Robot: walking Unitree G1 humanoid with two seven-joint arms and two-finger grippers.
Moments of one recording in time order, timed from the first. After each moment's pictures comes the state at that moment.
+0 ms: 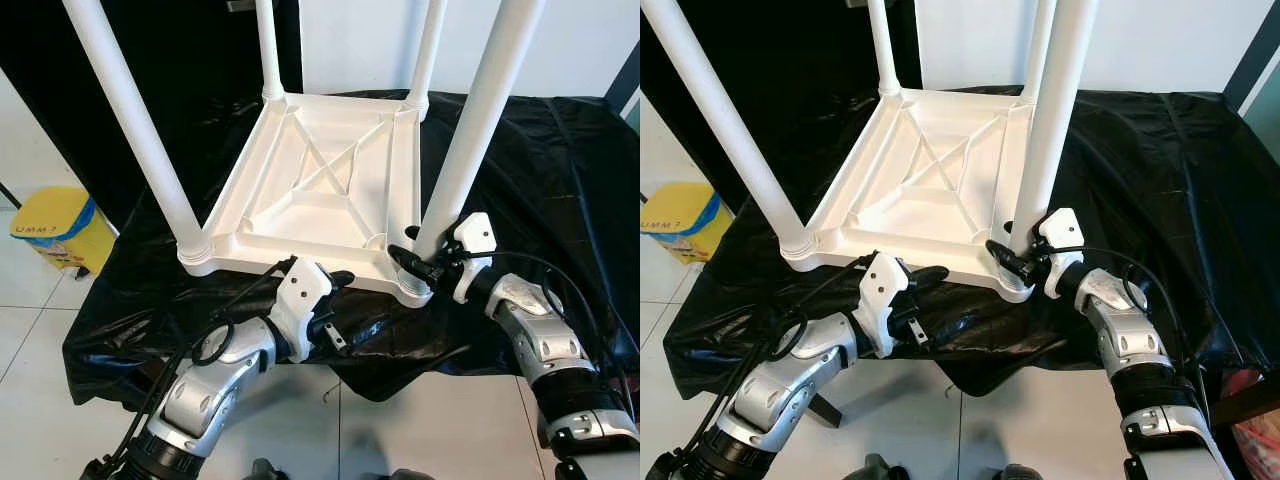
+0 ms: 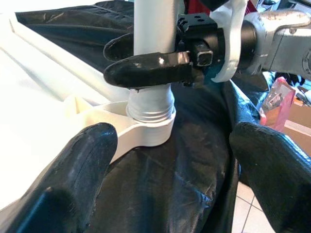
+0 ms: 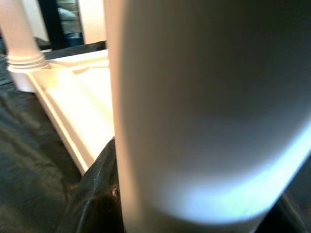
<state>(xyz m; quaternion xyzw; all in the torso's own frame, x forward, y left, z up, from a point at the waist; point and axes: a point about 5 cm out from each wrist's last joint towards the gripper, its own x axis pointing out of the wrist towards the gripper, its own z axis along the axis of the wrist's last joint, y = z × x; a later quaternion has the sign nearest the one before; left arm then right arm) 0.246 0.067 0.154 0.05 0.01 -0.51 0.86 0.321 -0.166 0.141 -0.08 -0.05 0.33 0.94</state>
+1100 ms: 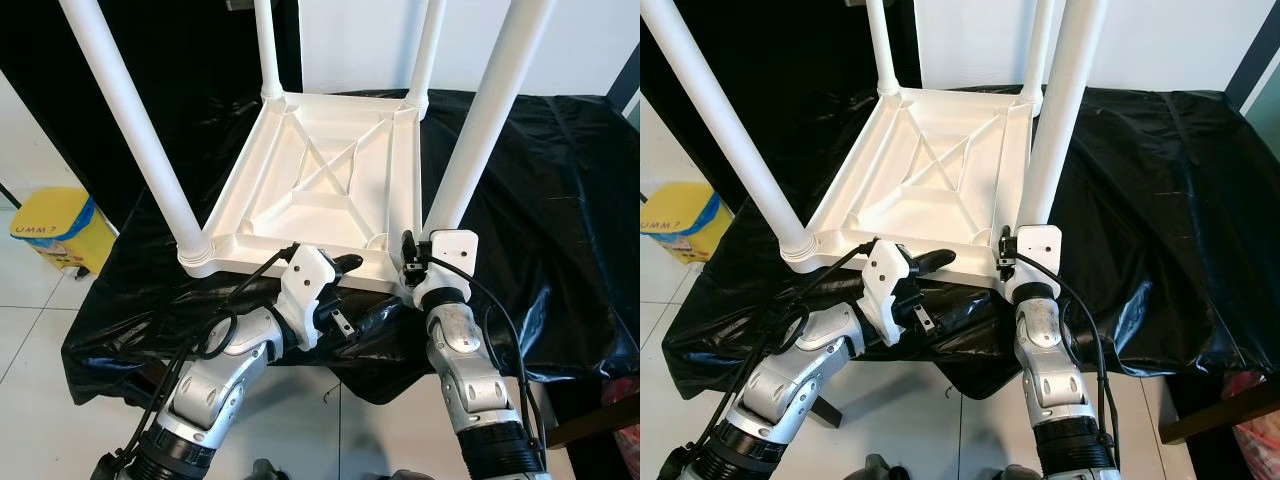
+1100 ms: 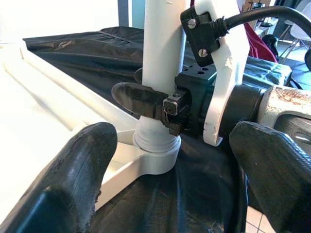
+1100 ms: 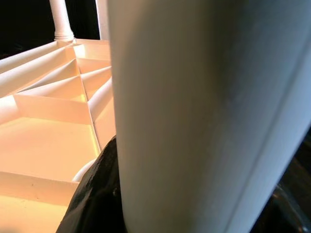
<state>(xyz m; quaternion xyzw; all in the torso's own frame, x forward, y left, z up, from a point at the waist) 0.251 0.060 0.167 0.03 -0.04 -0.51 0.86 0.295 -0.123 0.136 0.00 -0.05 -0.05 1.00</state>
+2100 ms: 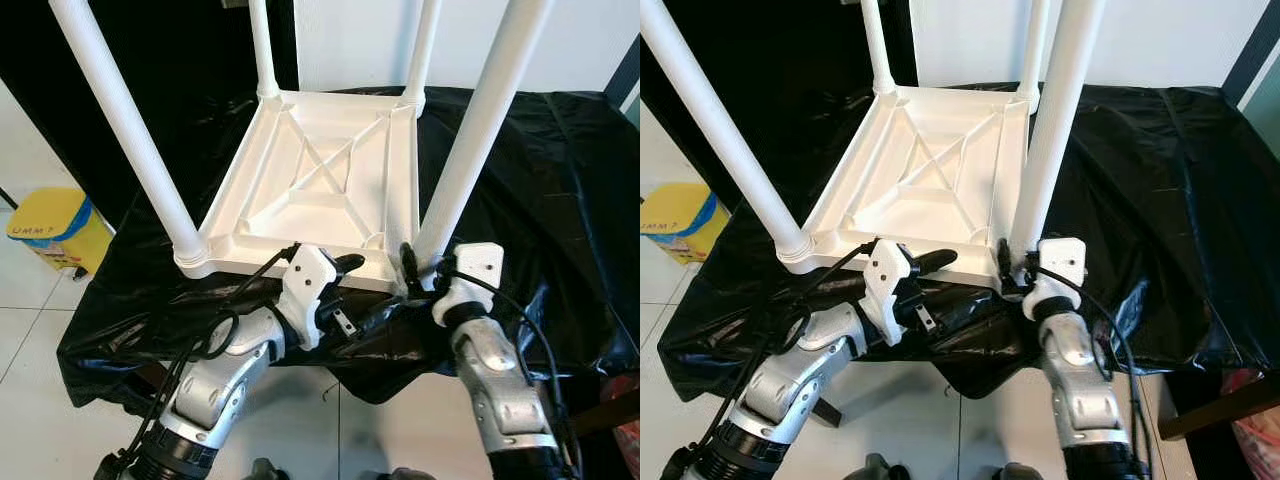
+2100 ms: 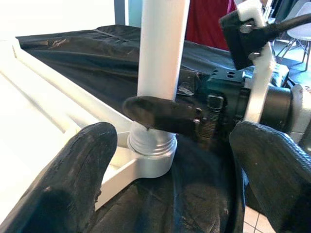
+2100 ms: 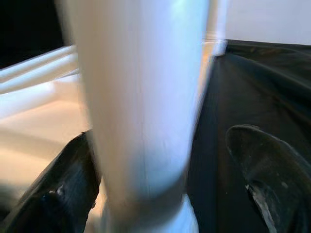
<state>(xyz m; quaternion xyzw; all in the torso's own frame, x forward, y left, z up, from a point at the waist) 0.251 0.058 0.167 0.02 -0.04 -0.51 0.86 0.275 -0.149 0.135 0.00 -0.07 0.08 0.99</state>
